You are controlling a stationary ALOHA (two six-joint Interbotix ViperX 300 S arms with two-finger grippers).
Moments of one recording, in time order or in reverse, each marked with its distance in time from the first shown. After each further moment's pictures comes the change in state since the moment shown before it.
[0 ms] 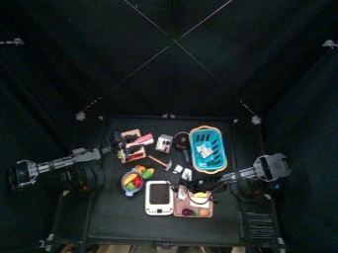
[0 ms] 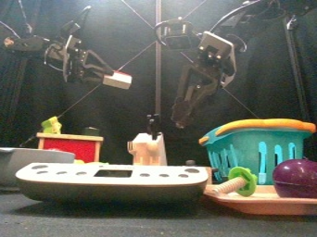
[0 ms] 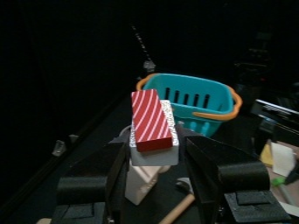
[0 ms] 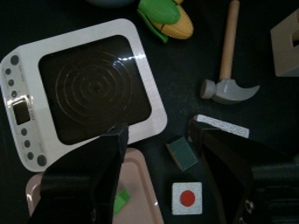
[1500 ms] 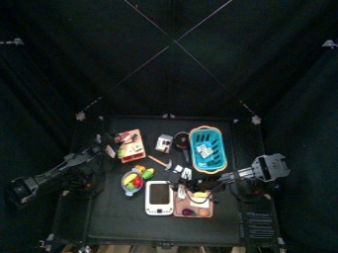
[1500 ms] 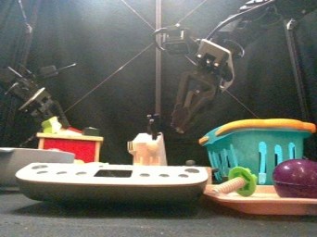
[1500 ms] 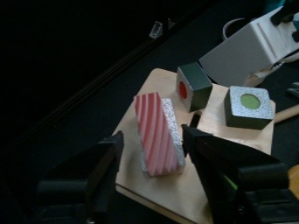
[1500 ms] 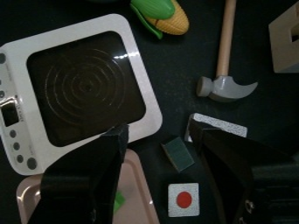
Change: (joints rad) left arm 0.242 -0.114 0.250 -0.005 0.224 0.101; right arm -0.011 0.015 0.000 0.000 0.000 -0.002
